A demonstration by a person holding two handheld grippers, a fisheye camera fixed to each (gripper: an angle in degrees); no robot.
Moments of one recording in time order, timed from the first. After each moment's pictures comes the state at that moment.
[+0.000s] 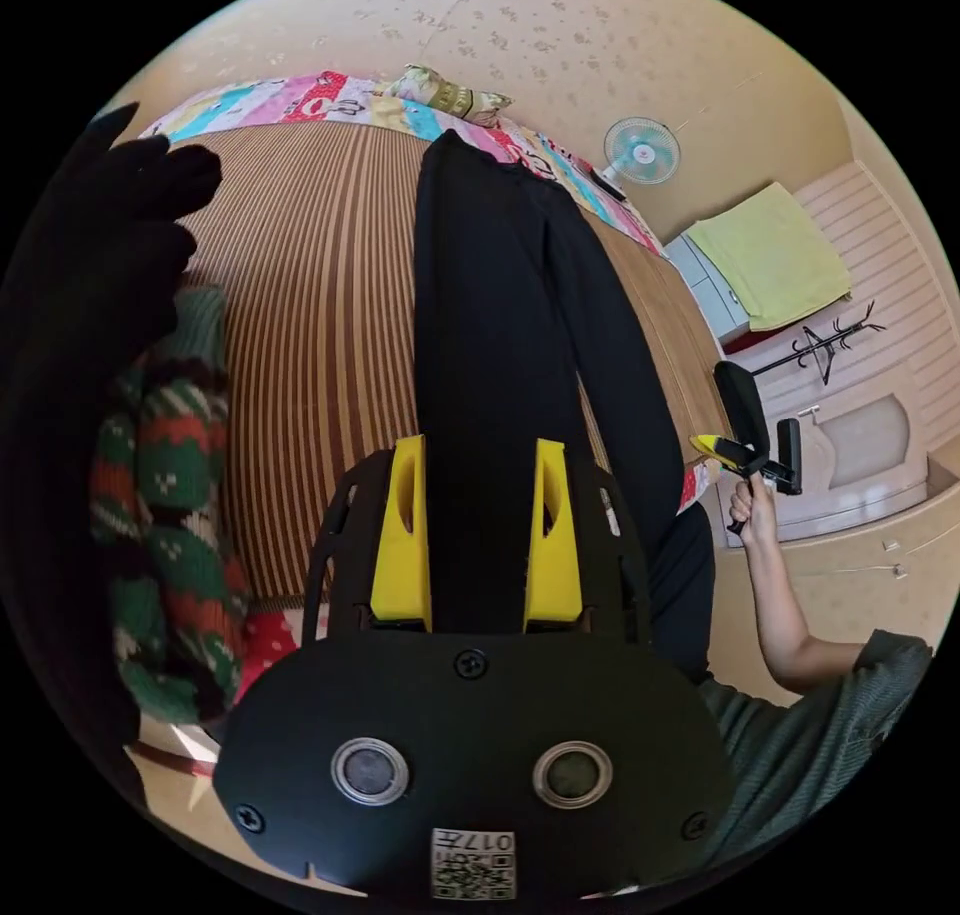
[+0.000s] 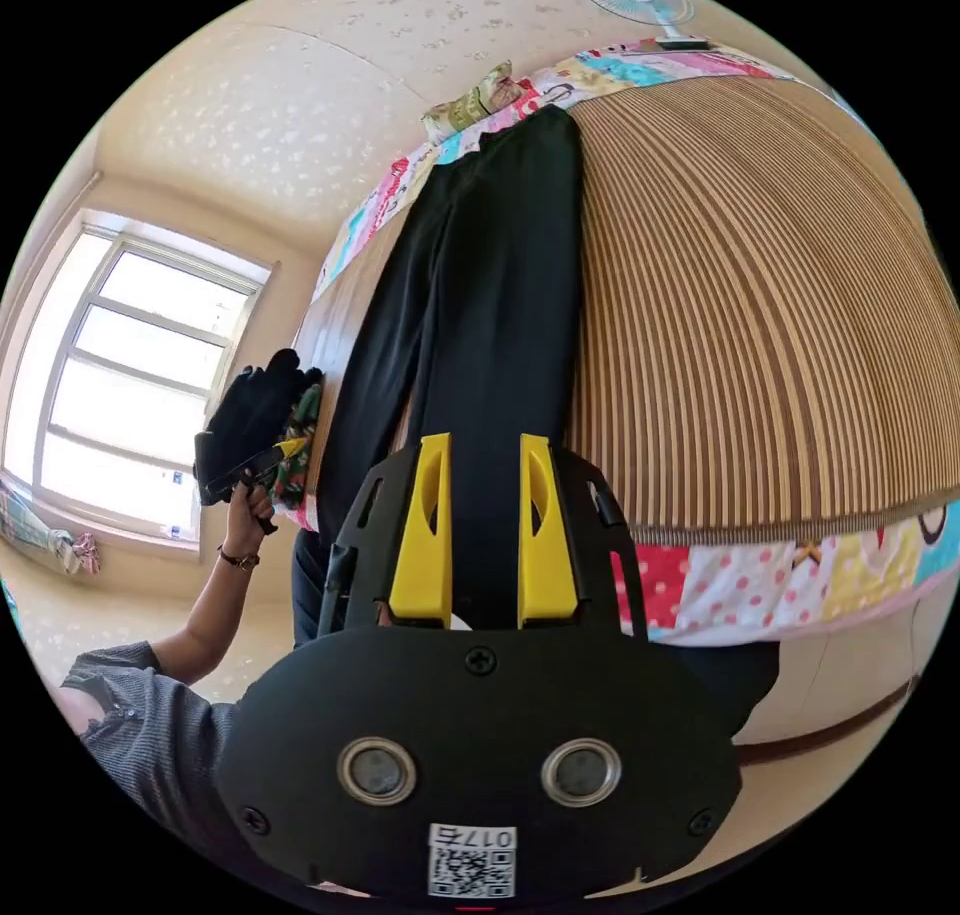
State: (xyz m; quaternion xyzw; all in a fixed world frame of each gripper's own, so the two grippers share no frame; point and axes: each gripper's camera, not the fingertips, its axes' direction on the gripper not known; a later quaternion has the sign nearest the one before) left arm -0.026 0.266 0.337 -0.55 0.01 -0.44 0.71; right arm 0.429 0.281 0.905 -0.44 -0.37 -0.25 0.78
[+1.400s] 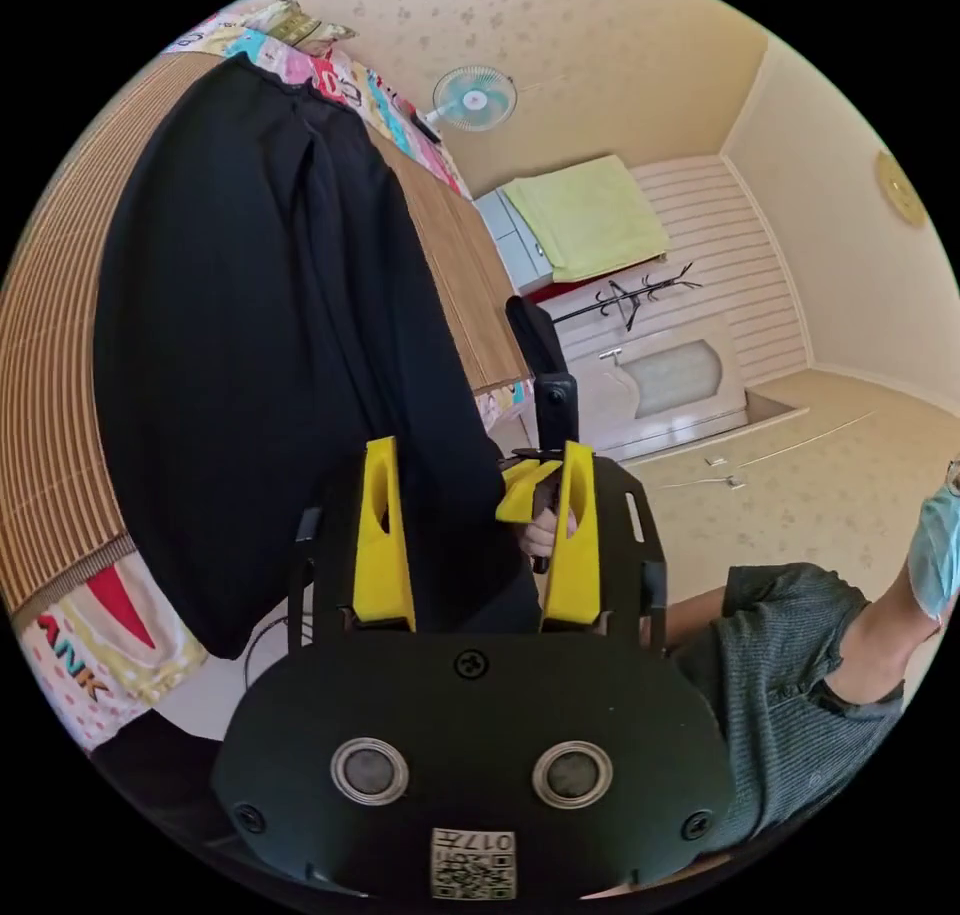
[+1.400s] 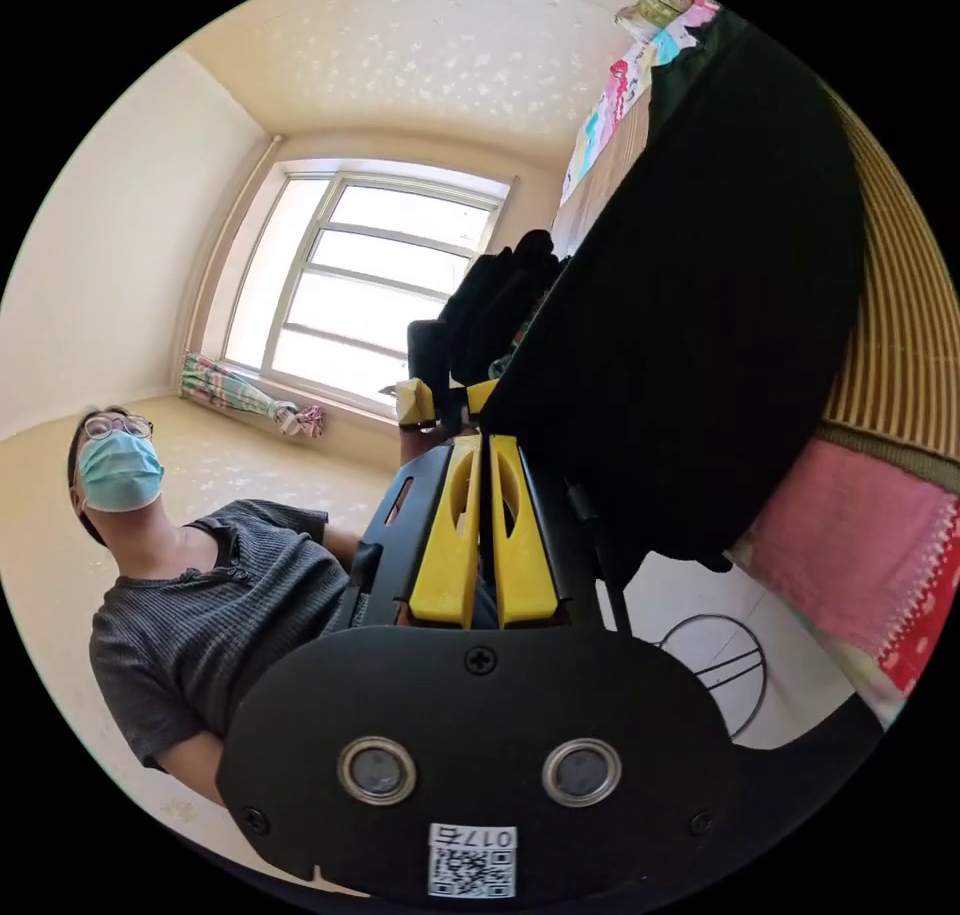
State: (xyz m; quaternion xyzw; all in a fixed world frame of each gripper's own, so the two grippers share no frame) left arm -0.082 0.139 0.418 -0.45 0.30 -0.53 0.65; right arm 0.458 0.286 0.939 -0.56 -0.65 -0.20 0.47
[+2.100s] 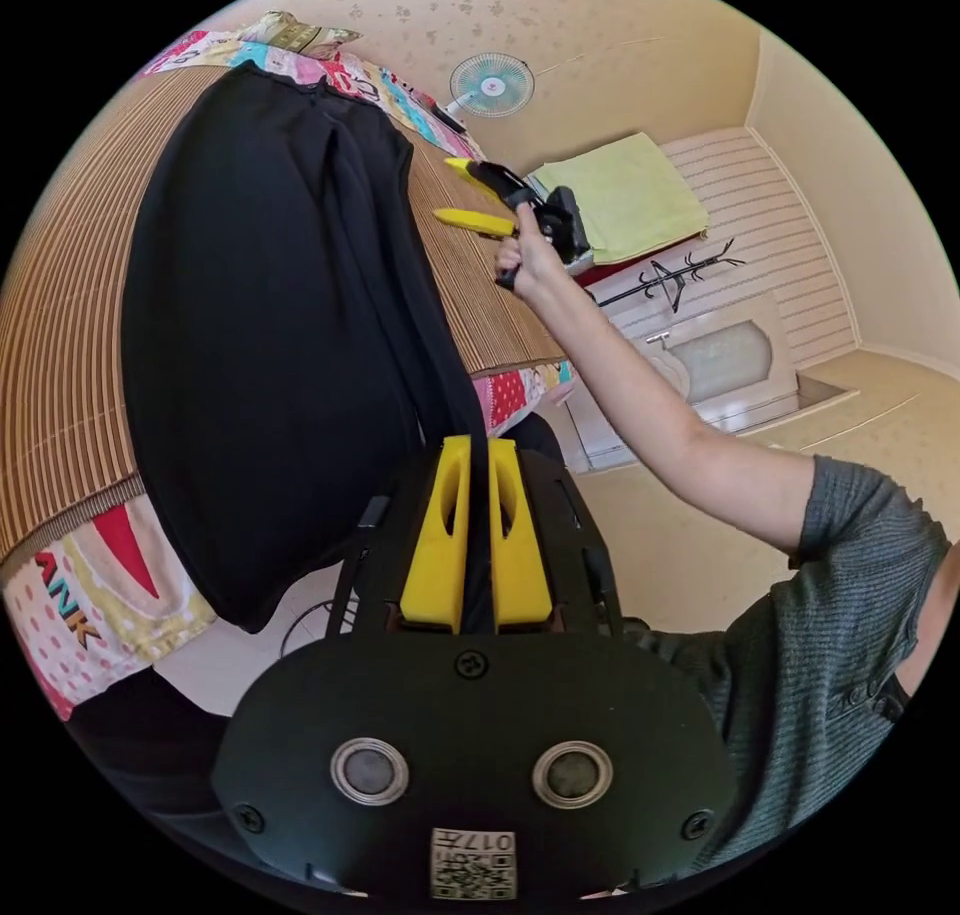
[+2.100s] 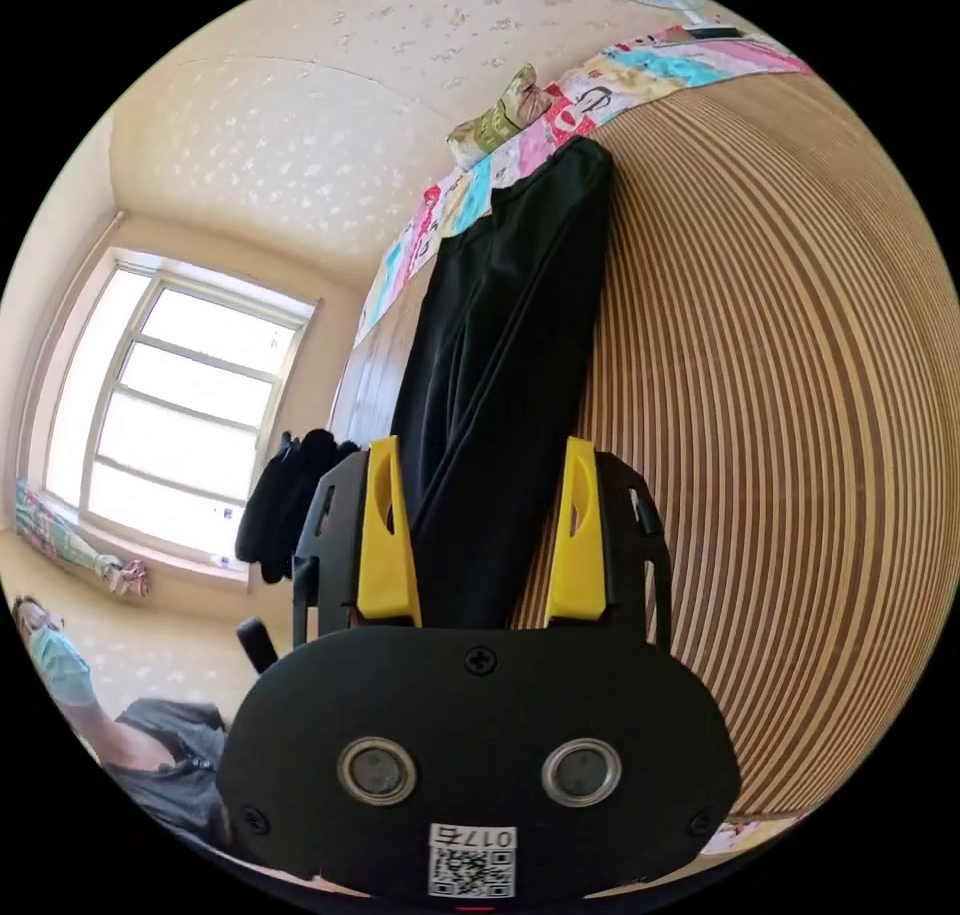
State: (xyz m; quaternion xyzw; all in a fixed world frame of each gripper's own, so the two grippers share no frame) left arm -0.085 0.126 0.360 -0.47 0.25 -0.50 0.68; right arm 0.319 0.179 1.099 -0.42 -0.42 -0.20 0.78
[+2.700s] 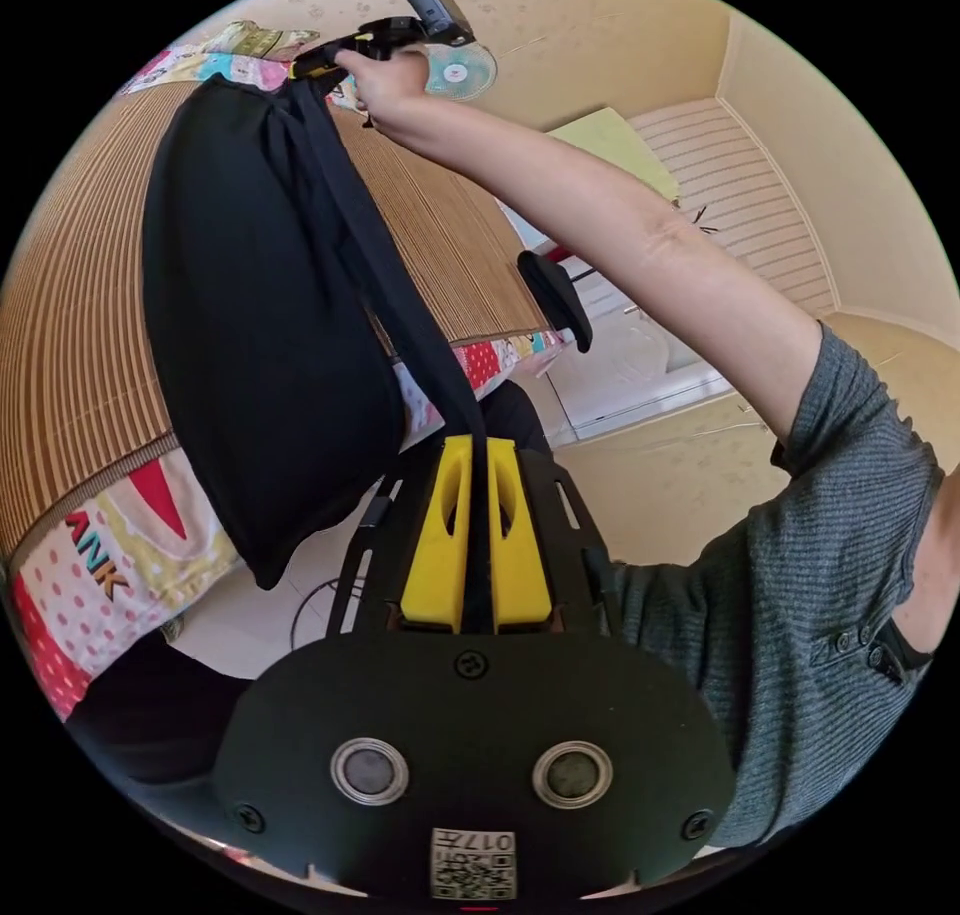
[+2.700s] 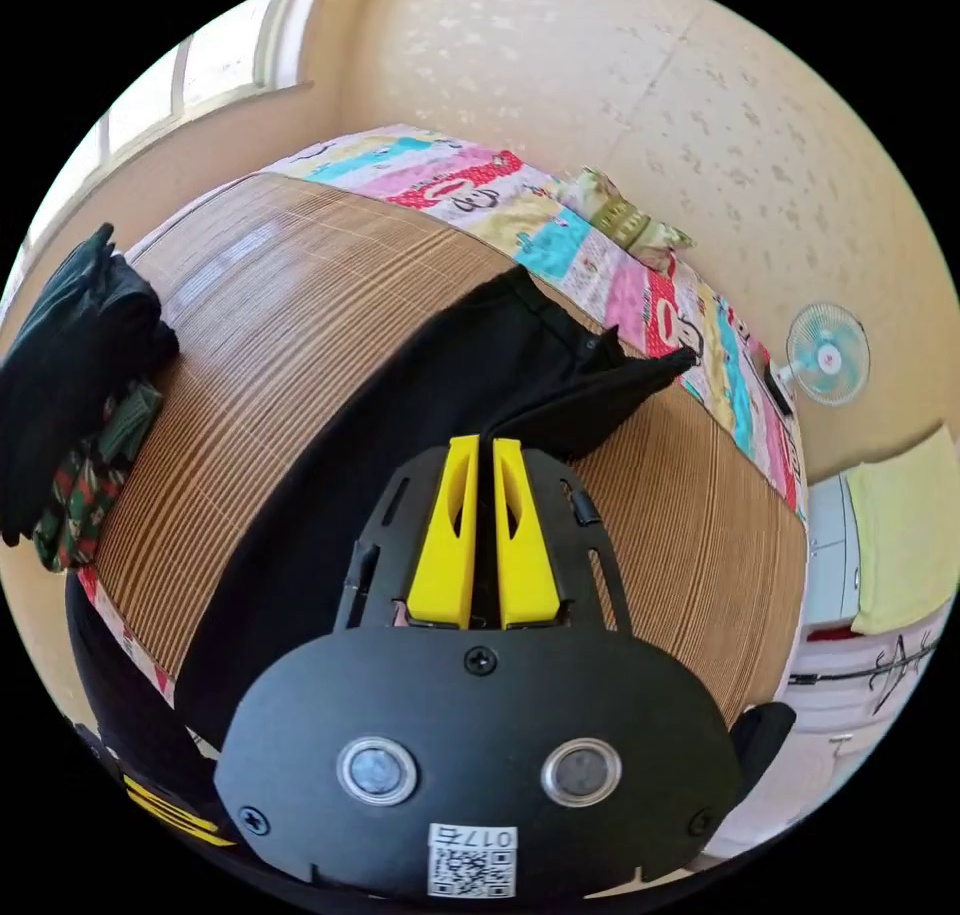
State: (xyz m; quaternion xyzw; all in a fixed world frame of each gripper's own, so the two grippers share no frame) left arm -0.099 0.078 0.317 -0.47 0.28 -0.48 0.69; right arm 0.043 0.346 0.932 -0.18 -0.24 -0.63 0.72
